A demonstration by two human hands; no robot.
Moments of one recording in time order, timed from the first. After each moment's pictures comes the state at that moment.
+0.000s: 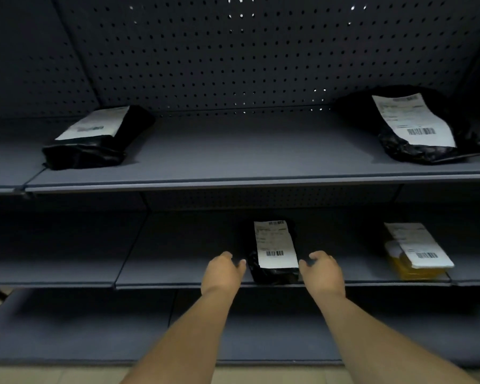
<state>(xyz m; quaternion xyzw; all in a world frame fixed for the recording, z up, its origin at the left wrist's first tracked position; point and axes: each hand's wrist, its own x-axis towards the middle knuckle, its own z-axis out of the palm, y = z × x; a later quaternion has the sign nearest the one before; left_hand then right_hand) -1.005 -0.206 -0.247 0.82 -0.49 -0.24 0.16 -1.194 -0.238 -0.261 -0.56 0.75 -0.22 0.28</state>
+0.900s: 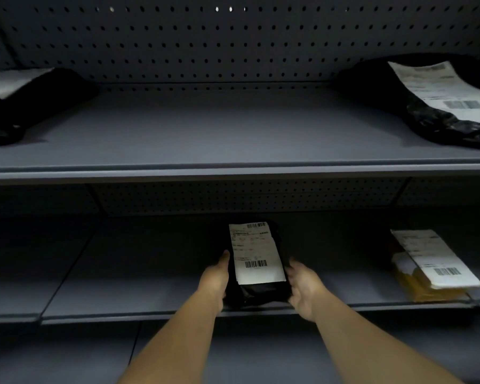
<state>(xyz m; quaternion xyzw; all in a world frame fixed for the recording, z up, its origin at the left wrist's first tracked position) -1.020 -0.305 -0.347 0.68 -0.14 -0.57 0.44 -1.195 -0.326 -0.350 -0.21 0.56 -0.34 0.73</state>
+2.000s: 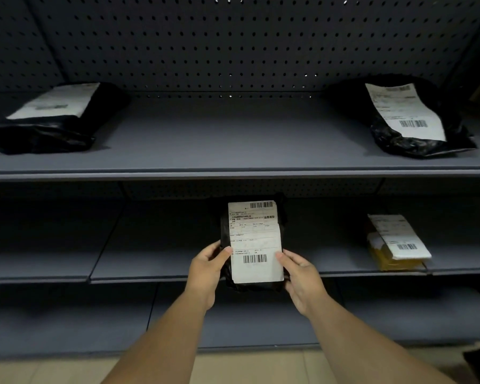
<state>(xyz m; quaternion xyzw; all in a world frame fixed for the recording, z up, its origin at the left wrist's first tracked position) -1.003 -0.203 -0.279 0.61 -0.26 -0.53 0.53 -1.190 -0.225 -0.279 -0.30 0.53 -0.43 0.67</state>
